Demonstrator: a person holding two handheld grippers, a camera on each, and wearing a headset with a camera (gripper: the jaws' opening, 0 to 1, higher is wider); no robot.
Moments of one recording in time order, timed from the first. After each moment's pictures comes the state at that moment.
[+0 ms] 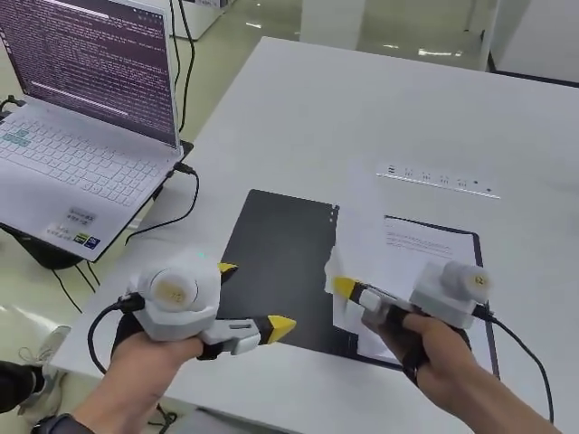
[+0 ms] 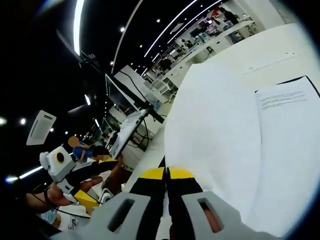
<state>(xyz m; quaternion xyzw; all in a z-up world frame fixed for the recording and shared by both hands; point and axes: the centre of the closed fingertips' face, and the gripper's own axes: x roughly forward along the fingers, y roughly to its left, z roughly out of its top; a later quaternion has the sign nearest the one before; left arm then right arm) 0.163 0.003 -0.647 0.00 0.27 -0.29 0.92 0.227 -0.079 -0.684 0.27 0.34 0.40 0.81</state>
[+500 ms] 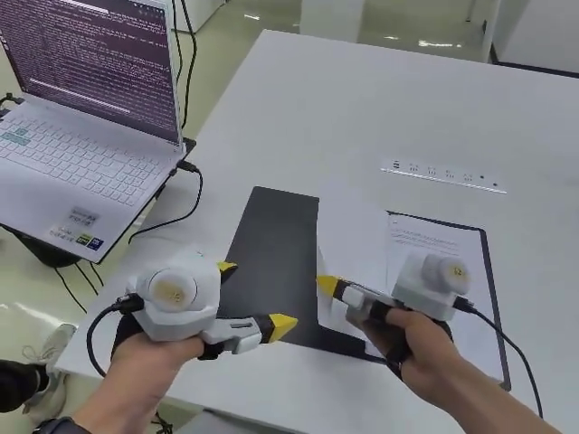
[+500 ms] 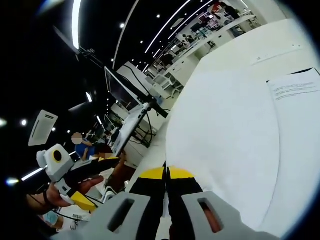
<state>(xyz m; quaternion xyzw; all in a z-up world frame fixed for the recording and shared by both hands) 0.167 0.013 -0.649 0.00 0.27 -0.29 0.92 0.225 -0.047 -0.694 0.27 0.35 0.41 0.79</state>
